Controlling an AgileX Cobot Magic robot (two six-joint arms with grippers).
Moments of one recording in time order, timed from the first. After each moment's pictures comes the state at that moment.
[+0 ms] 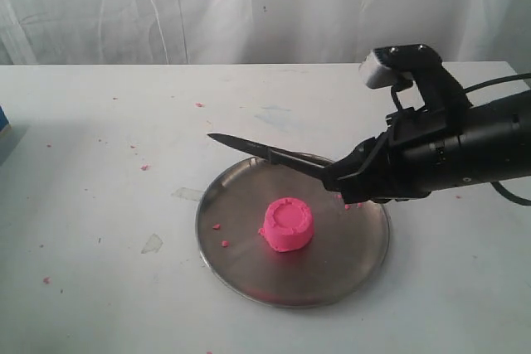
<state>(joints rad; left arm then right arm) -0.13 0.00 0.02 0.08 0.43 0.13 0.29 1.33 -0.77 1.05 0.64 -1.11</state>
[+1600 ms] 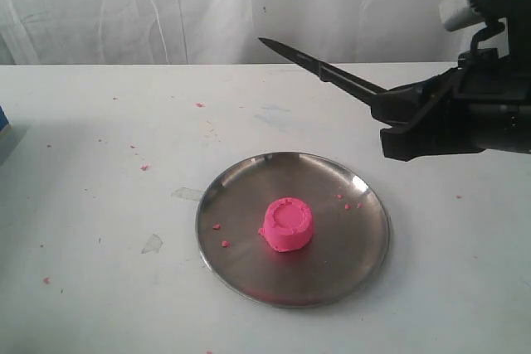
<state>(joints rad) -0.13 0.00 0.02 0.38 0.43 0.34 0.29 1.07 -0.71 1.03 0.38 -1.11</state>
